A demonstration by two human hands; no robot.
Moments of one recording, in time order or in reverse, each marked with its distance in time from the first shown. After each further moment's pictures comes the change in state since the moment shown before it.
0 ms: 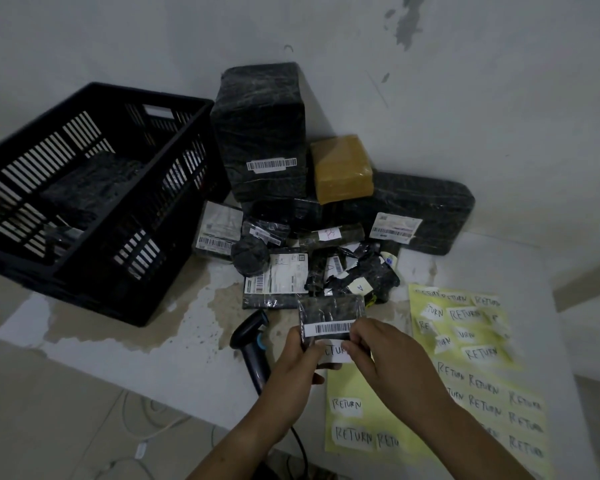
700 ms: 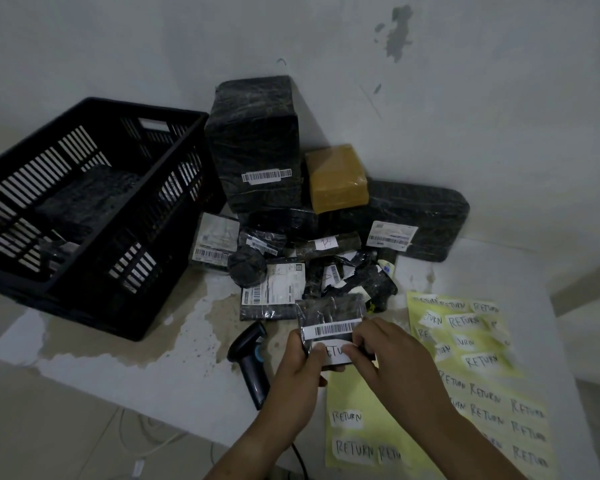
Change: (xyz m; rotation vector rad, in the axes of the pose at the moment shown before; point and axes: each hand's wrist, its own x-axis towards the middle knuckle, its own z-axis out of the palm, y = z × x) left_hand 0.004 0.007 0.008 0.053 0.050 0.063; right_hand 0.006 0.005 0.000 -0.070 0.171 0.006
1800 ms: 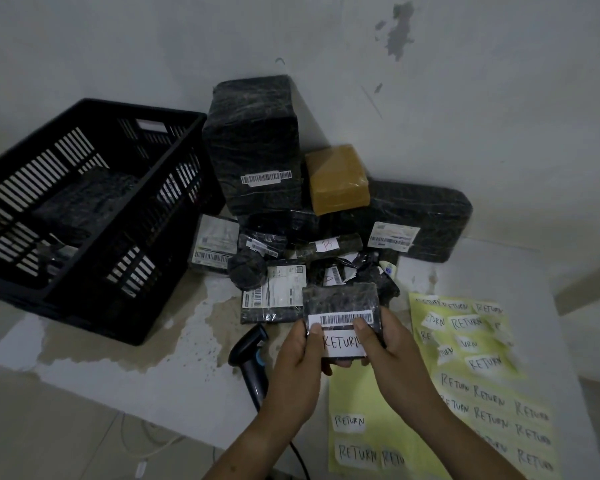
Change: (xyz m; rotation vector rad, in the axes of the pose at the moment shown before) left_hand 0.008 0.020 0.002 0.016 0.053 0.193; right_hand 0.013 -0.014 -0.001 0.910 -0.003 0.404
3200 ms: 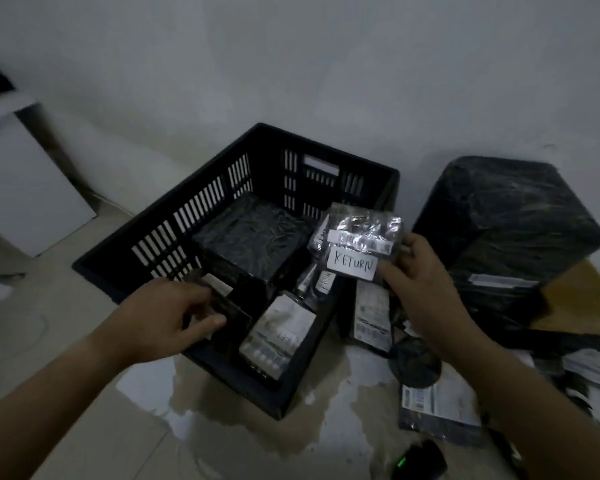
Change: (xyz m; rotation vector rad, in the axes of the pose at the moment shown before) left_hand 0.136 0.023 -0.535 1.252 -0.023 0.494; right_hand 0.206 -0.183 0.286 -0.031 -0.158 -0.142
